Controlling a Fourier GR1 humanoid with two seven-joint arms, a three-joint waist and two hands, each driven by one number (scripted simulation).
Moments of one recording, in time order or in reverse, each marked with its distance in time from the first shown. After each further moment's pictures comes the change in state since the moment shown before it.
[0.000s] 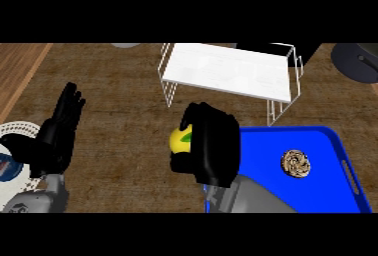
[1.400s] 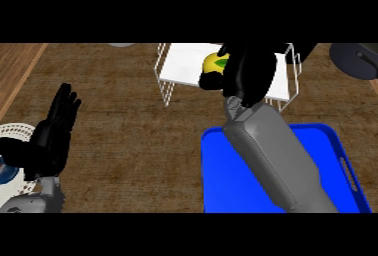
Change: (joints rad) left arm 0.016 -0.001 0.020 -0.025 -0.003 -0.015 -0.001; right arm -0.251 0.007 -0.418 0.314 0.163 -0.117 -0.097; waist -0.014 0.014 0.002
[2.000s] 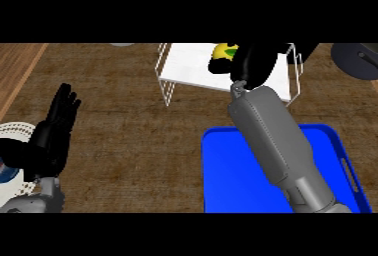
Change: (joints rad) left arm 0.003 -0.010 0.008 -0.009 -0.009 -0.008 0.006; right arm -0.089 0.003 -0.156 0.334 -0.043 -0.281 -0.129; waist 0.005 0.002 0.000
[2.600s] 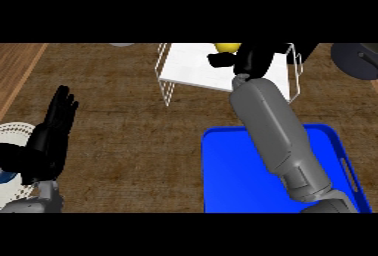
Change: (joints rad) left arm 0.020 -0.009 0.009 -0.017 -0.010 -0.009 -0.007; right arm -0.088 0.000 -0.121 0.223 -0.256 -0.162 -0.222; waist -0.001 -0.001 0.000
